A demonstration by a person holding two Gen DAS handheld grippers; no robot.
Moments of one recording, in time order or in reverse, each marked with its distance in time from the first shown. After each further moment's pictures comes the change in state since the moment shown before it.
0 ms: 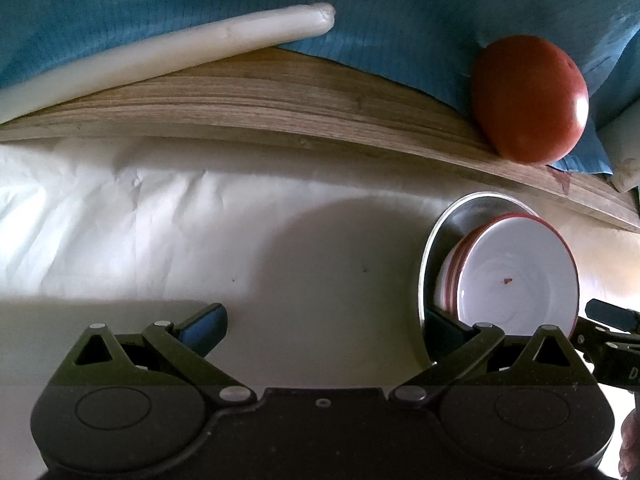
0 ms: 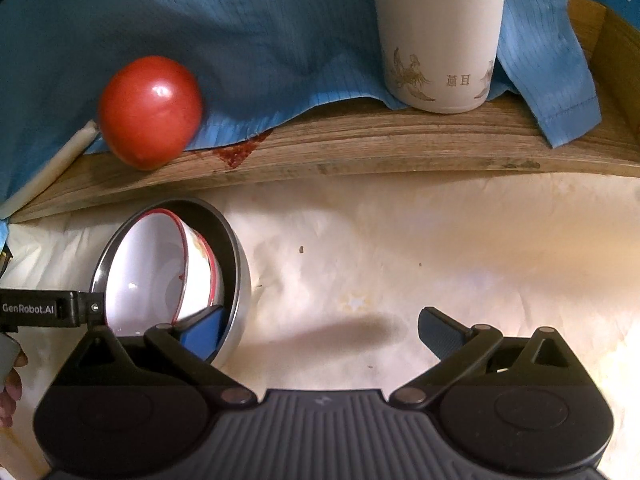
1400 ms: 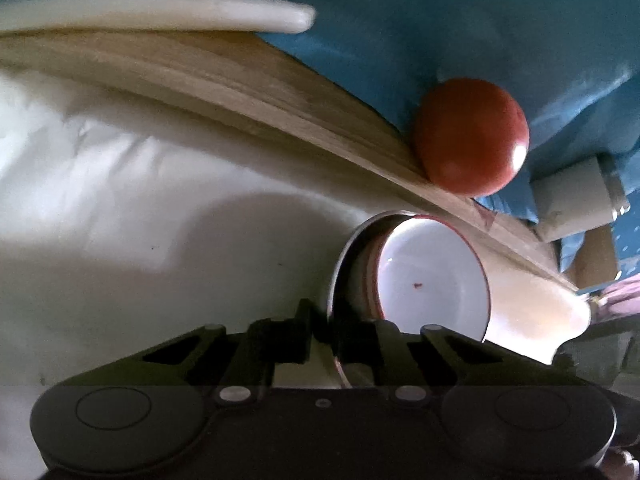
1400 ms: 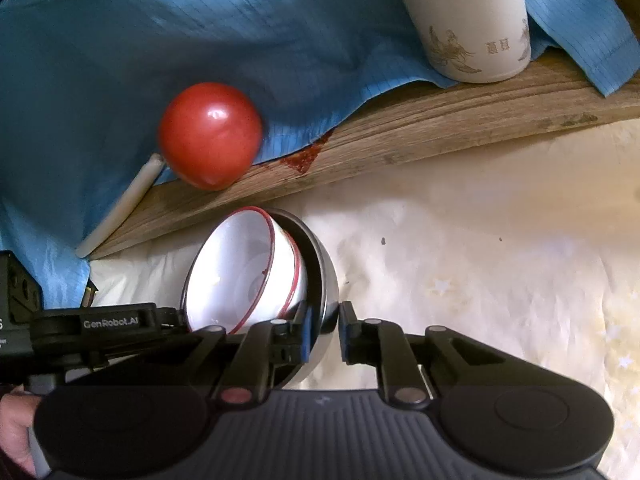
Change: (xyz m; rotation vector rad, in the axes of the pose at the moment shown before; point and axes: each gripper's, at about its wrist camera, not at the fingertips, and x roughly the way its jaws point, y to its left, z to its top) left arm -0.017 0.006 -0.029 -0.171 -0.040 -0.264; right arm 0.003 -0.018 0.000 0.146 0.019 0.292
